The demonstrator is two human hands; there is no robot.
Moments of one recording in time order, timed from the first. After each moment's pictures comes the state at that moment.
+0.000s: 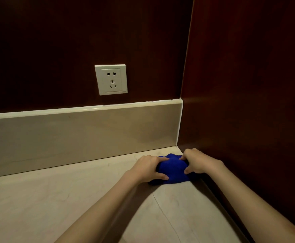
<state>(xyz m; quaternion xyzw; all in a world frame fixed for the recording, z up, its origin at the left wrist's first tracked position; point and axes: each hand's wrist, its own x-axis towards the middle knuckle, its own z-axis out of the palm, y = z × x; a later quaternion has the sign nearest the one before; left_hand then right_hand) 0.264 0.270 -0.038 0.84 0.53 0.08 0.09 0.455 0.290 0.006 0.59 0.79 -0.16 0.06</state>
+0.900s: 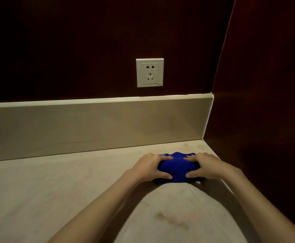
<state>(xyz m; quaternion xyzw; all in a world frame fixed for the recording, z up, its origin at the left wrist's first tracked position) 0.174 0.214 -0.050 0.81 0.55 0.13 0.14 0.391 0.236 -0.003 0.51 0.84 -0.16 0.06</state>
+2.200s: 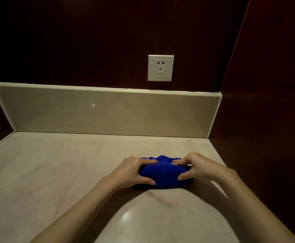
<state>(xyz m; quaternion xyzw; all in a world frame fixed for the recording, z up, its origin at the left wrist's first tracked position) 0.166 0.113 -0.046 0.75 0.62 0.17 0.13 0.397 0.211 -0.008 0.39 0.88 -0.29 0.02</state>
